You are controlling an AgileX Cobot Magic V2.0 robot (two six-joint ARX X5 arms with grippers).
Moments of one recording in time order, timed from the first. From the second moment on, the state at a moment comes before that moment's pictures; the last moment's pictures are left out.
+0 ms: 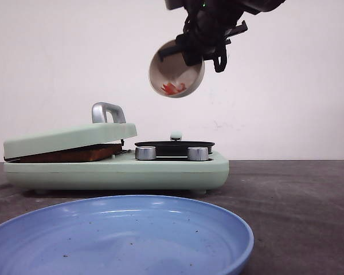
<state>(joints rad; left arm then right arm) -0.44 0.73 1.43 -1.07 0.23 -0.20 0.58 1.84 1.34 0.46 0.44 -0.28</state>
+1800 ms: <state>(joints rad) -0.45 0.73 1.43 -1.01 0.24 -0.18 0.08 1.80 1.54 -0.74 -0.24 0.16</state>
